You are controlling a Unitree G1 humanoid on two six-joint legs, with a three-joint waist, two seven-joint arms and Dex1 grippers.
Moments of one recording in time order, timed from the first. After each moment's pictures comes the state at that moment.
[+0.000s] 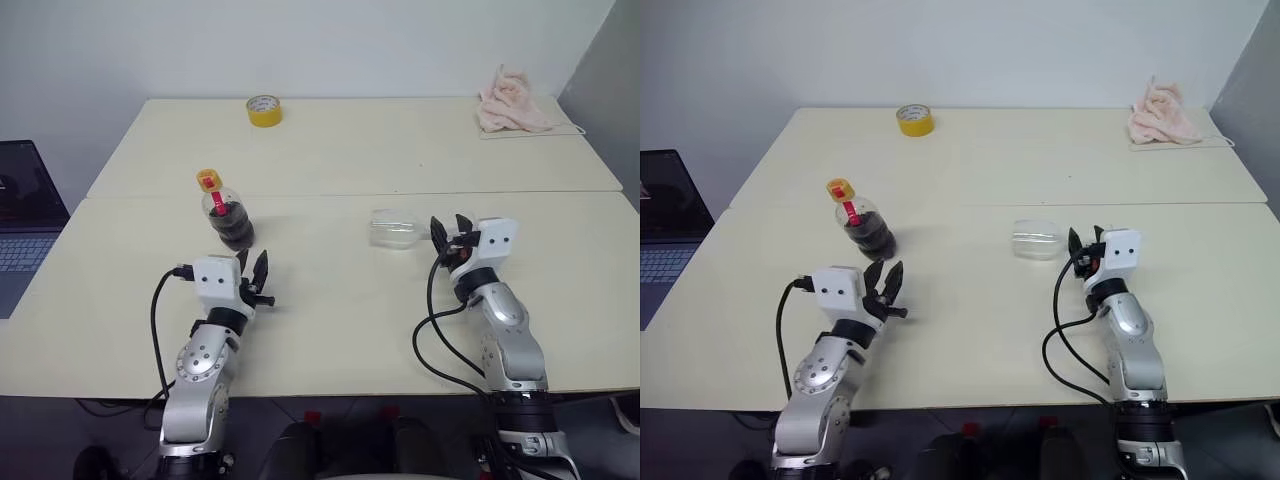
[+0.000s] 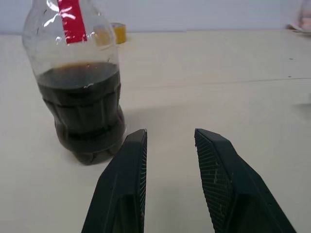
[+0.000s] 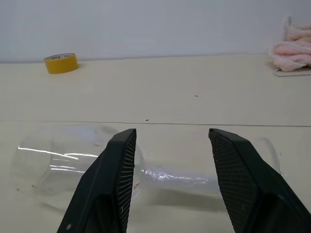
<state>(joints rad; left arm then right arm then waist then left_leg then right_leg) 0.02 0.20 0.09 -0.34 -0.20 0.23 -0.21 -0.26 -0.15 -0.10 -0.06 0.18 0.12 0.18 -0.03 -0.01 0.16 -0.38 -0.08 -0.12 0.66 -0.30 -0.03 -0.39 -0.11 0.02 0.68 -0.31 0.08</state>
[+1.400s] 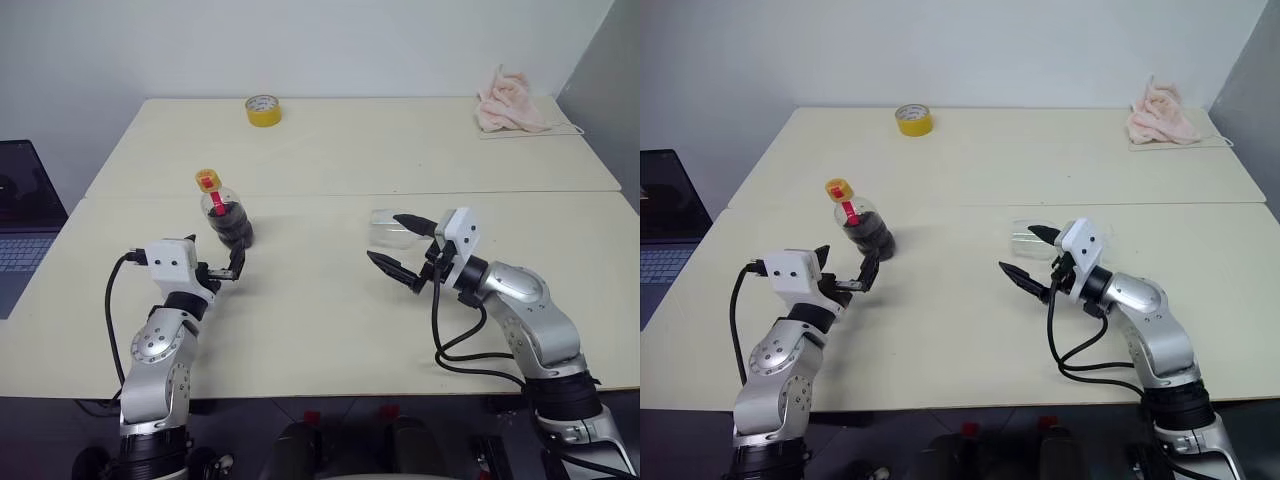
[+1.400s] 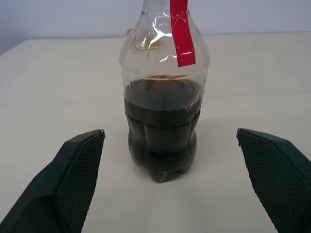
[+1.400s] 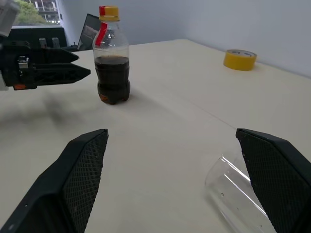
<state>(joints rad) -0.09 0.29 0.25 -0.20 -0.27 0.26 -0.22 -0.34 -0.42 0.07 -0.22 0.33 0.31 0.74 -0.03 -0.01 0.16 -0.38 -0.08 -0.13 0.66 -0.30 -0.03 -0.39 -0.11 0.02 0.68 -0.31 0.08</state>
